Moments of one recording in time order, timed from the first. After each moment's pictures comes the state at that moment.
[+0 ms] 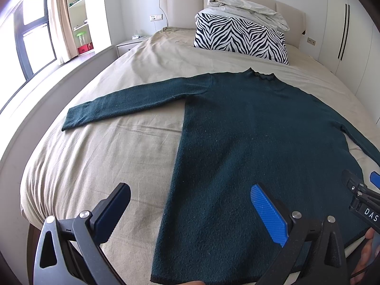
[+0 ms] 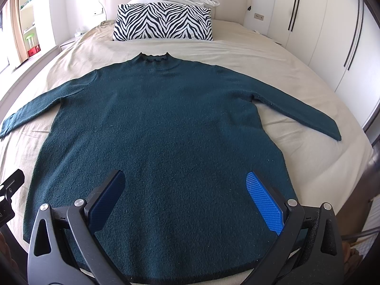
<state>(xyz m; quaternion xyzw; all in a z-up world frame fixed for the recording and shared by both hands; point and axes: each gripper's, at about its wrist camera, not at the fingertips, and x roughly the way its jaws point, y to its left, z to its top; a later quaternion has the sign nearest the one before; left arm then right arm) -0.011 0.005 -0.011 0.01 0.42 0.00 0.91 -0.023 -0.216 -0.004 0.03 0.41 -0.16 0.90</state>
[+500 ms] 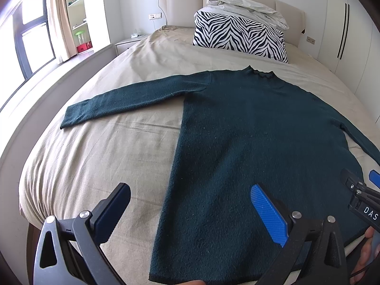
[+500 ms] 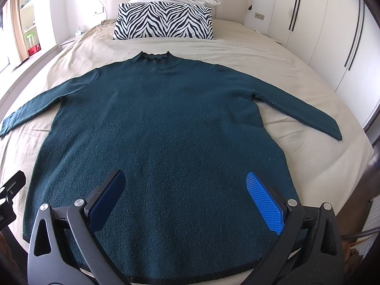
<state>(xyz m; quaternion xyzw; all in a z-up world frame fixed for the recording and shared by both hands) -0.014 0.001 -0.017 0.01 0.42 0.00 0.91 -0.023 -0.217 -0.009 0.03 0.41 -0.16 0.90</state>
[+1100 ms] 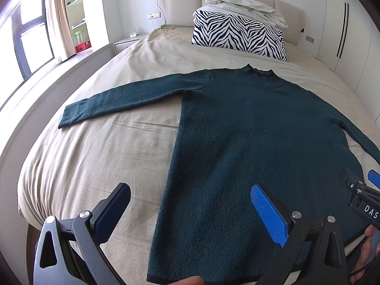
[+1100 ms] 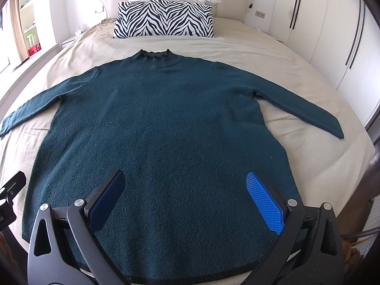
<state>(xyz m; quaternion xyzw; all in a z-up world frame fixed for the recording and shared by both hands) -0.012 0.001 -0.018 0.01 0.43 -0.01 0.90 -0.022 -0.217 -0.014 0.04 0.42 -0.16 0.89</state>
